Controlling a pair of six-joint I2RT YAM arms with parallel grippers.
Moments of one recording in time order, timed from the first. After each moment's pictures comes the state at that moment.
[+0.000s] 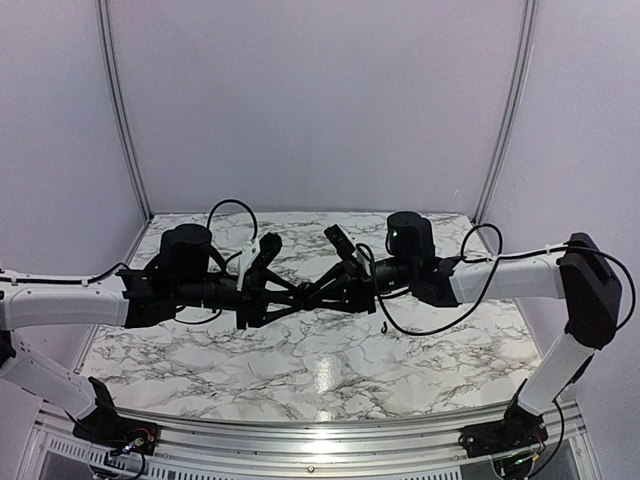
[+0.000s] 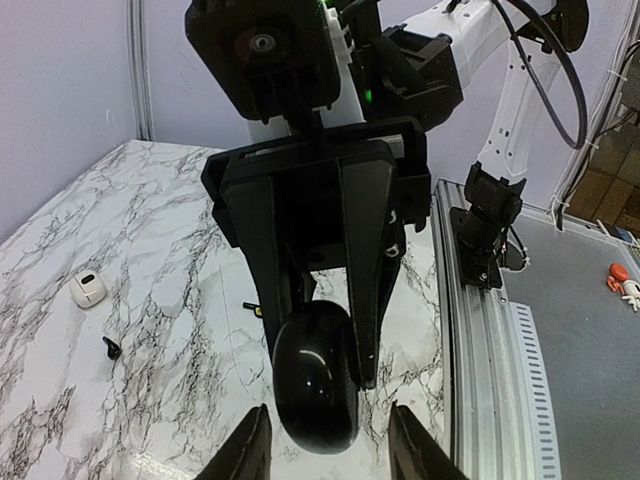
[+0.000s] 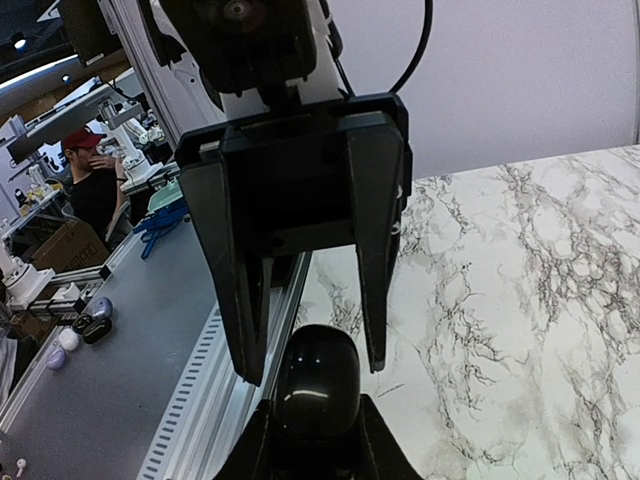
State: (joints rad) left arm -0.87 1.32 0.78 0.24 0.52 0.02; right arm 0.77 1.65 0.97 0.42 -1.05 0.08
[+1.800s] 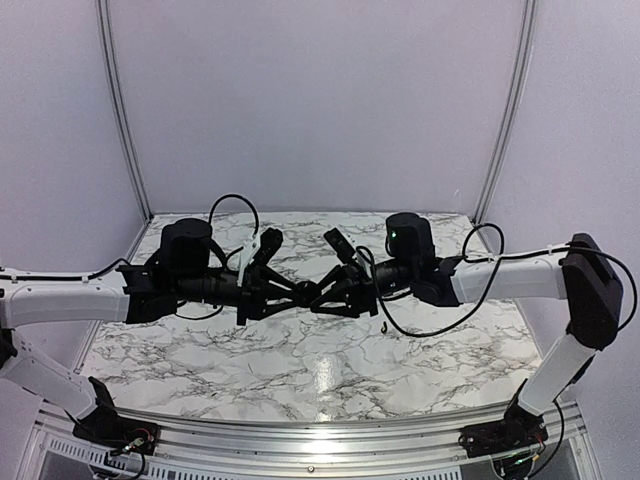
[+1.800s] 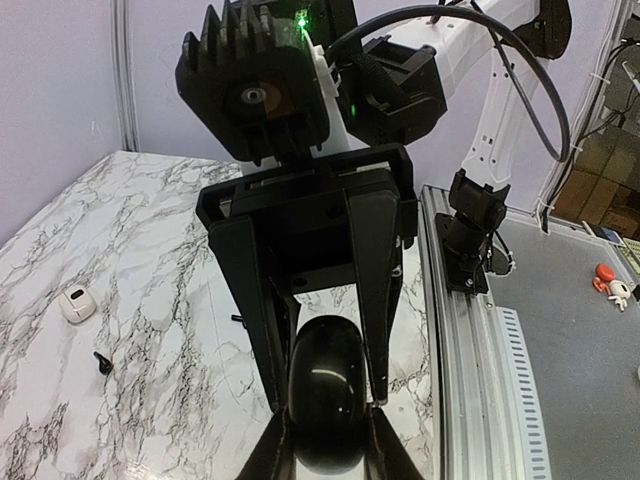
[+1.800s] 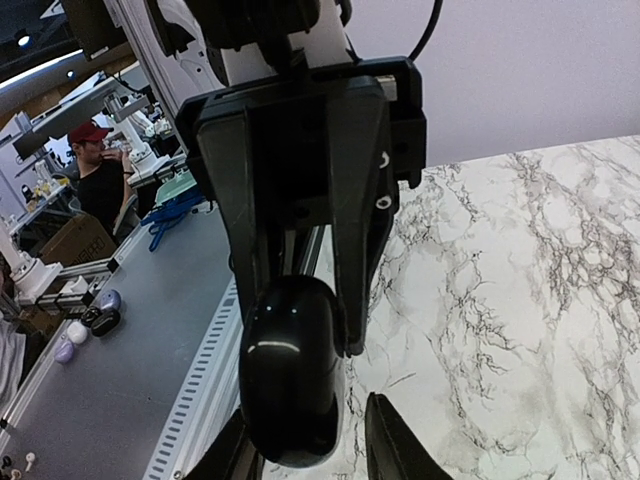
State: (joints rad) left arm -0.87 1.34 0.82 0.23 0.57 0.02; right arm 0.77 1.64 0.97 0.36 -1.07 0.05
